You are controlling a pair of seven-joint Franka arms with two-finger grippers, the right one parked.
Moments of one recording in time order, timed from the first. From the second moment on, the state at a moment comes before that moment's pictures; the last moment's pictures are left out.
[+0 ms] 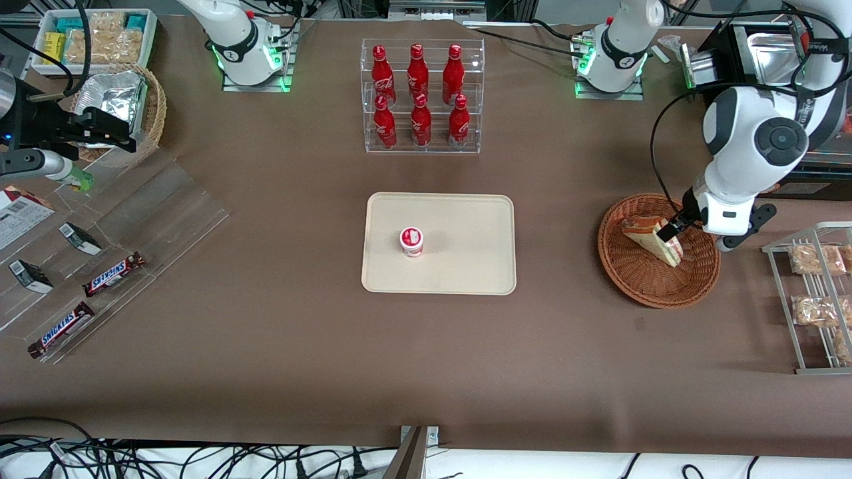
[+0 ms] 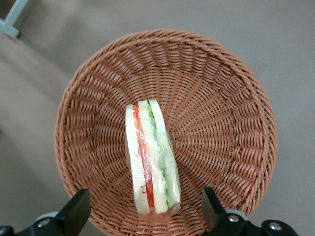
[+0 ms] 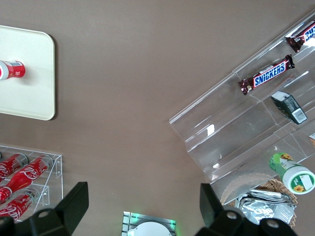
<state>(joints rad) 0.22 0.12 -0.19 -2.26 0.17 2.38 -0.81</state>
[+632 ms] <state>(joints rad) 0.22 0.20 -0.19 -2.34 0.21 2.56 -0.92</state>
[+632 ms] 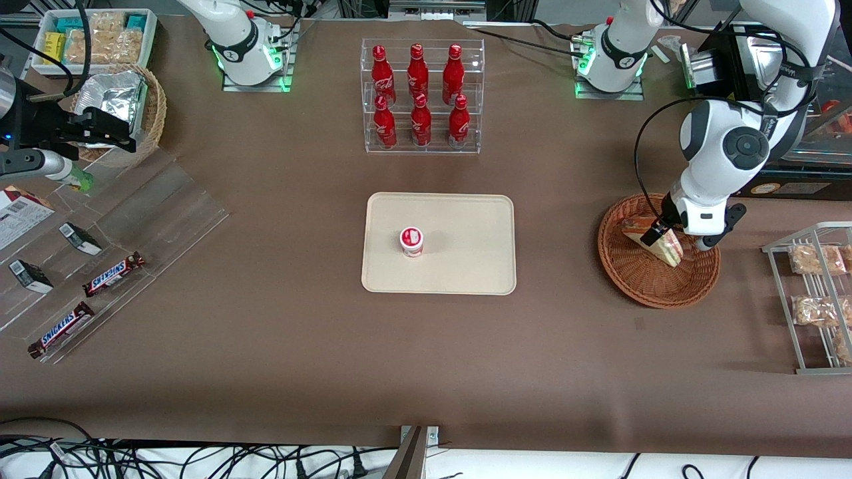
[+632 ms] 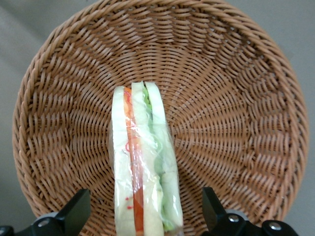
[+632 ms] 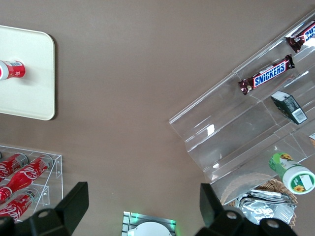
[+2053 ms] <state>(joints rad) 0.22 0.20 -0.23 -2.09 0.29 2.22 -0.86</state>
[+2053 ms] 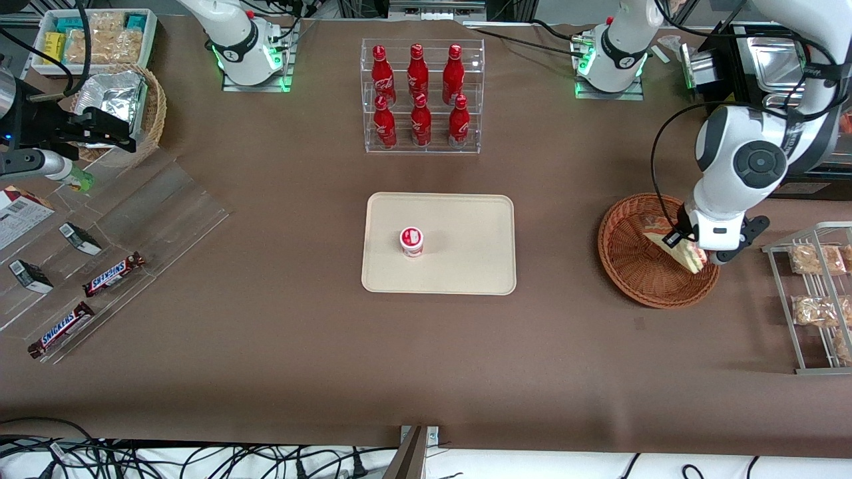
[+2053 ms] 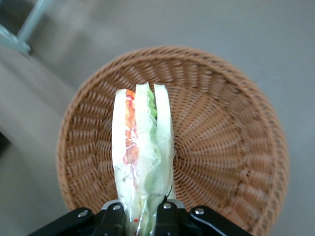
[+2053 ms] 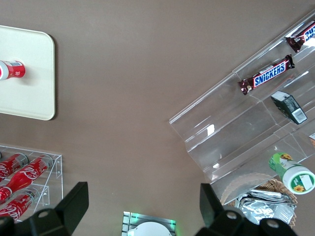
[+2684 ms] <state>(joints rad) 0.18 0.19 -0.37 -1.74 0.07 1.92 -0.57</state>
